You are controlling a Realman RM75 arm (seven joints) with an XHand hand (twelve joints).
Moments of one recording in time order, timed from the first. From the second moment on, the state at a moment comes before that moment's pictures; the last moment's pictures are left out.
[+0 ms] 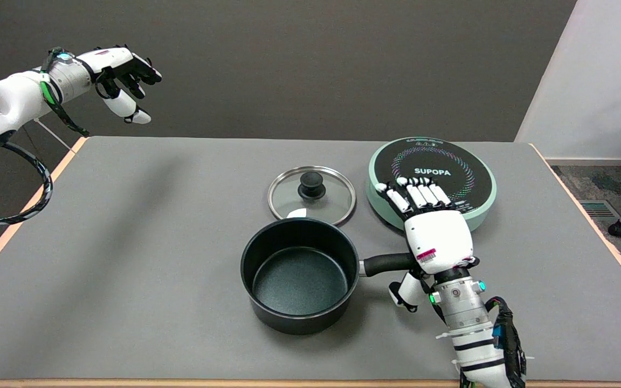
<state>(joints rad) -0.20 -1.13 -2.16 1.32 0.93 1.20 -0.57</state>
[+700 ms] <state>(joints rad) -0.27 -1.16 -2.20 1.37 0.90 1.23 -0.66</state>
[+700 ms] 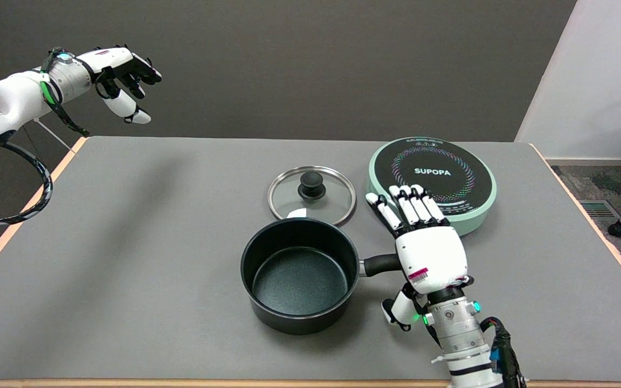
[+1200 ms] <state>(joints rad) -0.29 -1.18 -2.21 1.38 0.98 1.21 -0.68</state>
